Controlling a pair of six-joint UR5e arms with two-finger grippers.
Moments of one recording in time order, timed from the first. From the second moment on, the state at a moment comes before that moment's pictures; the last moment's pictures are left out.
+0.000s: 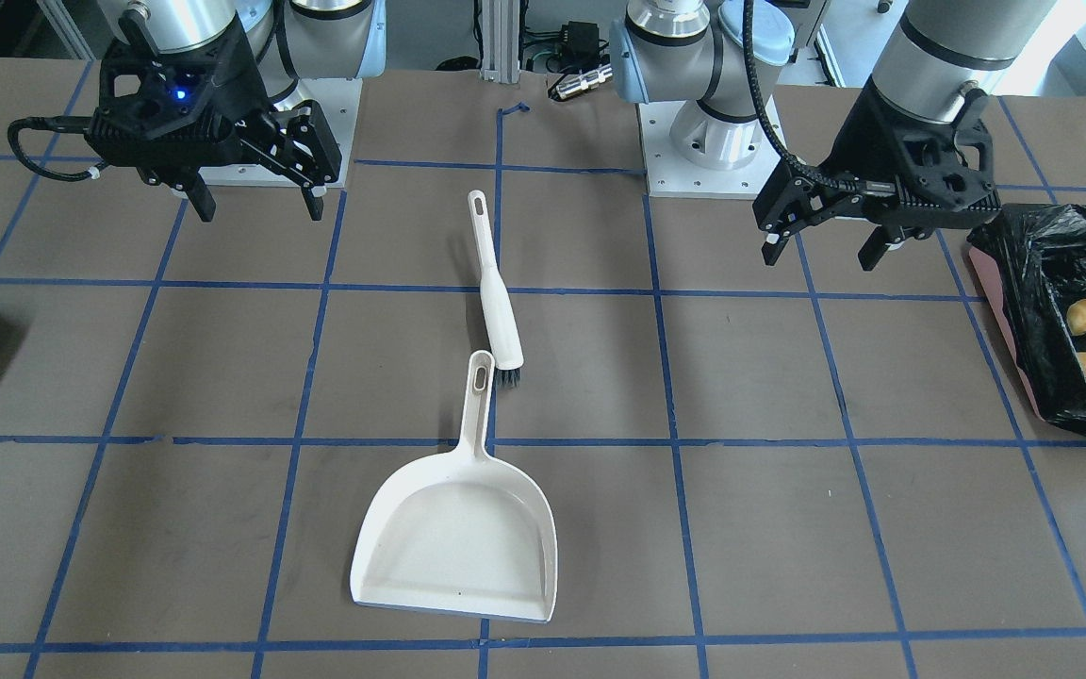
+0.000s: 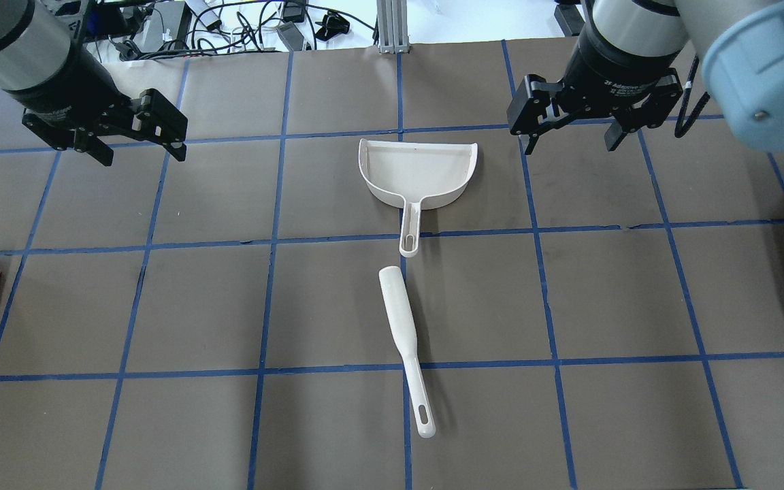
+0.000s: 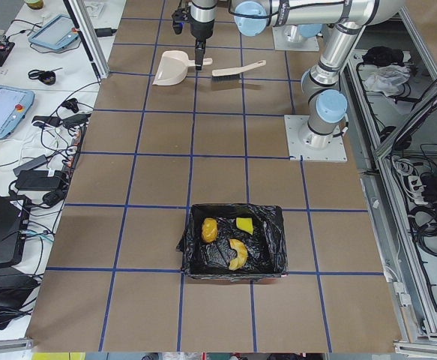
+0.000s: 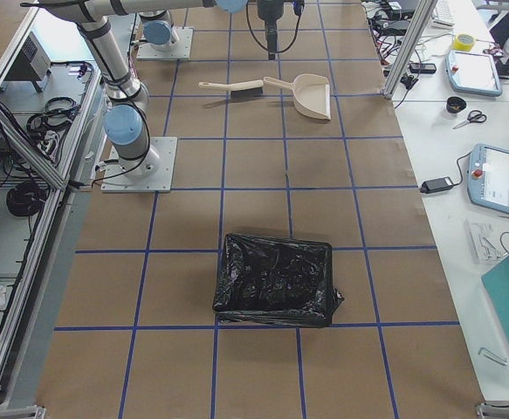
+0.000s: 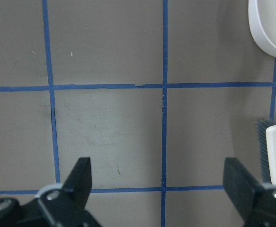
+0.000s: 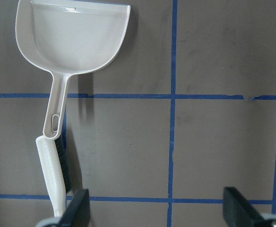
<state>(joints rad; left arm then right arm) -1.45 -1.51 -1.64 -1.48 1.53 0.10 1.65 -1.61 1.56 -1.60 -1.55 0.07</state>
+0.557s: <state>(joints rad) -1.53 -1.51 -1.67 -1.46 1.58 0.03 1.65 -1.61 1.56 -1.60 -1.55 0.07</state>
